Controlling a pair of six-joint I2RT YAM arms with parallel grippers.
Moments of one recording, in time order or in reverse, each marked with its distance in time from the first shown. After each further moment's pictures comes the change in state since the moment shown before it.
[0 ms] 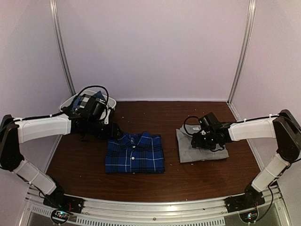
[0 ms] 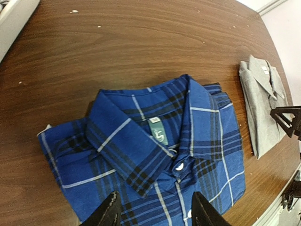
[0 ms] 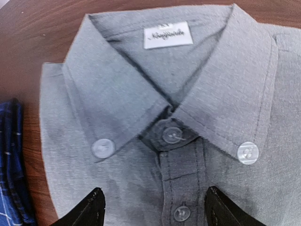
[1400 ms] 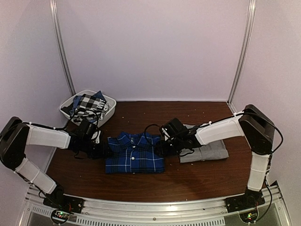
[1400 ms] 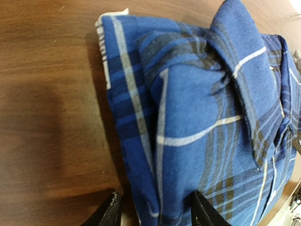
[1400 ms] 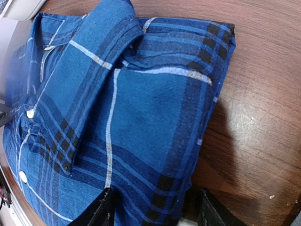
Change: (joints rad) left arm 0.146 0.005 -0.355 0.187 0.093 -0.068; right arm 0.299 0.352 0.330 0.114 -0.238 0.013
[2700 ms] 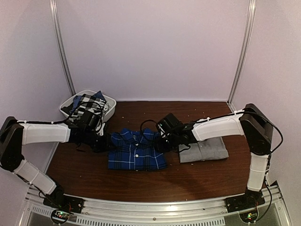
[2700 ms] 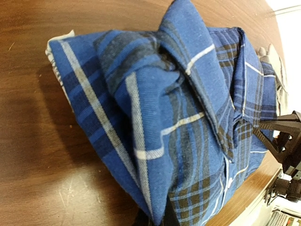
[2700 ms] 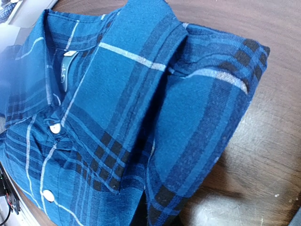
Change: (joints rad) left arm -0.059 -0.025 0.147 -0.108 0.077 -0.068; right arm 0.024 0.020 0.123 -0.106 0.030 0.030
